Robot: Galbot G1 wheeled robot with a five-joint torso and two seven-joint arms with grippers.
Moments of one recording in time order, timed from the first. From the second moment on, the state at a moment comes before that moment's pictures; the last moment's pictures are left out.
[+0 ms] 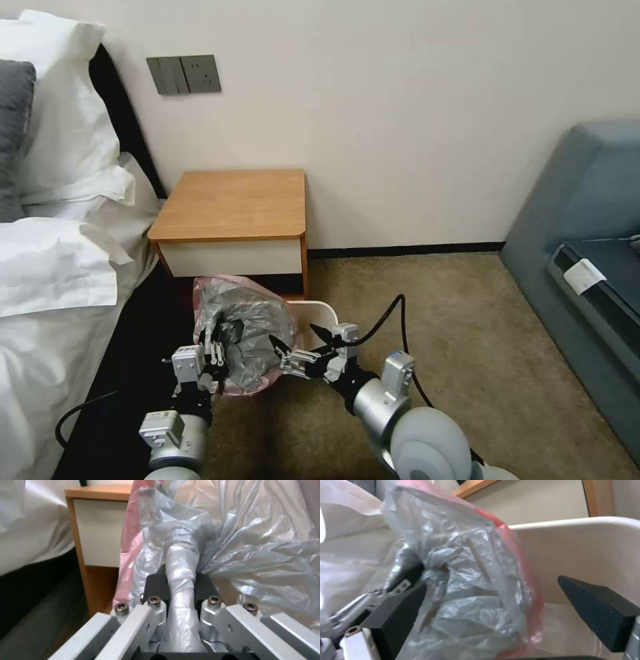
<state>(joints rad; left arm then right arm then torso) 1.80 -1.43 -0.52 -2.23 -0.18 0.00 -0.15 -1.21 1.13 -0.18 2.13 0.75 -0.27 0.25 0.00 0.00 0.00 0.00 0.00</state>
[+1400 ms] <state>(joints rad) 1.79 -1.43 -0.54 -2.22 -0.18 0.00 -0.12 -1.14 1.12 -0.15 2.12 0.75 -0.22 0.18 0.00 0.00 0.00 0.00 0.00</state>
